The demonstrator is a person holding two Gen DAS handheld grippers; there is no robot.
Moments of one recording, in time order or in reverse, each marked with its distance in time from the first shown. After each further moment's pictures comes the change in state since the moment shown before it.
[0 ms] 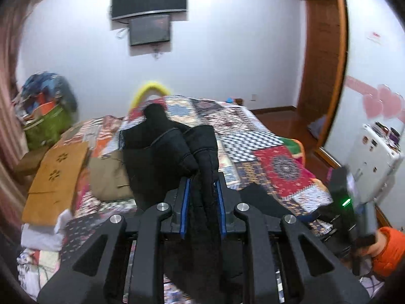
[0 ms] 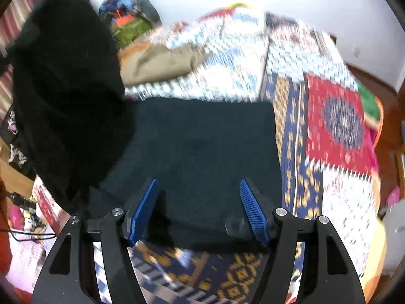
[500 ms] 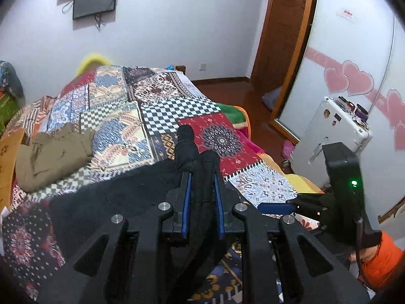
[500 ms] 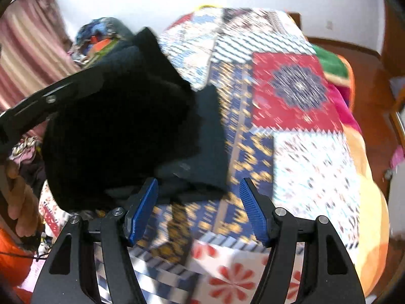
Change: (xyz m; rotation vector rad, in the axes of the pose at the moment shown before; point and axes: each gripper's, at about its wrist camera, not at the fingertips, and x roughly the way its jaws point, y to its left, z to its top) left arm 0.084 -0.111 -0.025 0.032 0.170 -0.265; right arm -0.032 -0.076 -0.037 0.206 -0.061 0.001
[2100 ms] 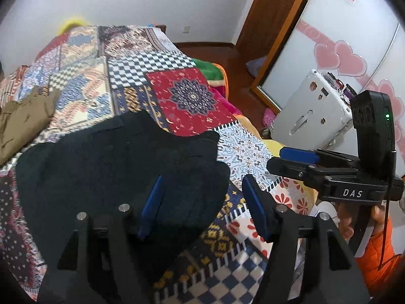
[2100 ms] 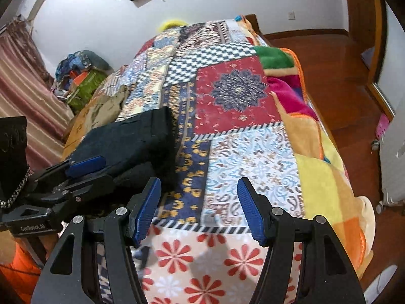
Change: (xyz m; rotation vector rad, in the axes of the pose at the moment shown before) left arm 0.033 -0.023 -0.021 -0.036 0.205 -0.116; right arm -0.058 -0.055 -0.012 0.152 -0.113 -0.031
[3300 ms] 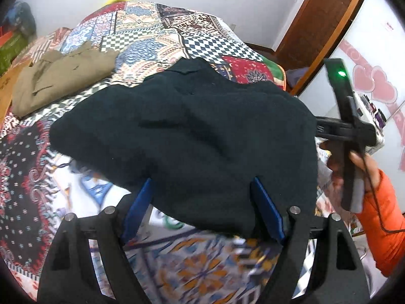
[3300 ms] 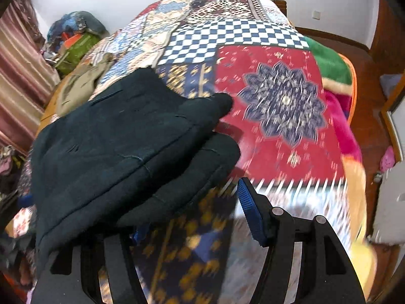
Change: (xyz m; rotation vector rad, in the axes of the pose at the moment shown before) left arm 0.013 0.106 -0.039 -0.193 0.022 0.107; right arm 0.151 0.019 0.067 -0.142 0.156 -0.106
